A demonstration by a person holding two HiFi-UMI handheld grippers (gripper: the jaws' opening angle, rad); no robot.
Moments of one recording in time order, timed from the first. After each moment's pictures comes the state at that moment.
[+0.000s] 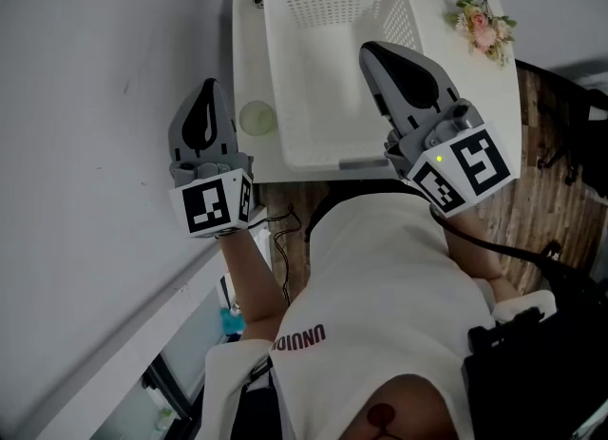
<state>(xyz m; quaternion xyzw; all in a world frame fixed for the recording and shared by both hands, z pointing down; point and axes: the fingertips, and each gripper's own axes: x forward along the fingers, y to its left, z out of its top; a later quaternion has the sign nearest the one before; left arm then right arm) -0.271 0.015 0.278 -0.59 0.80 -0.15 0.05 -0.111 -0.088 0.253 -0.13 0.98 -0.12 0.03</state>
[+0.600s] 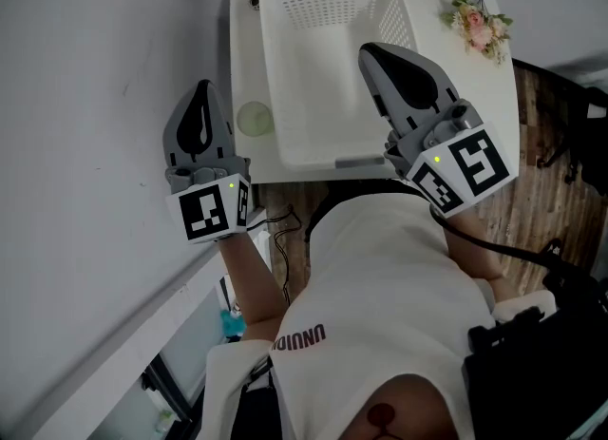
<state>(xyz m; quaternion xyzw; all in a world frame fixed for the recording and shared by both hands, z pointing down) -0.263 0.018 0.262 -0.58 0.80 -0.14 0.07 -0.103 -0.087 0.252 -0.13 0.99 -0.11 0.03</state>
